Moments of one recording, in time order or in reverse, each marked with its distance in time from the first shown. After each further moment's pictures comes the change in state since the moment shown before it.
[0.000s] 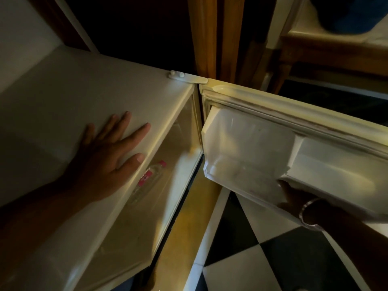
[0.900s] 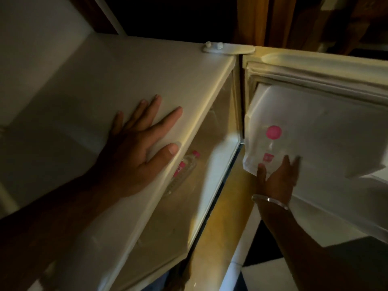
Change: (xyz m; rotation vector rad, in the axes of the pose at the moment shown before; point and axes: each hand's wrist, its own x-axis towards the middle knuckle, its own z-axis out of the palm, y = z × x) left_hand 0.001 0.003 -0.002 -0.052 0.006 -0.026; right_hand 0.046 -0.193 0.043 0.925 0.858 0.169
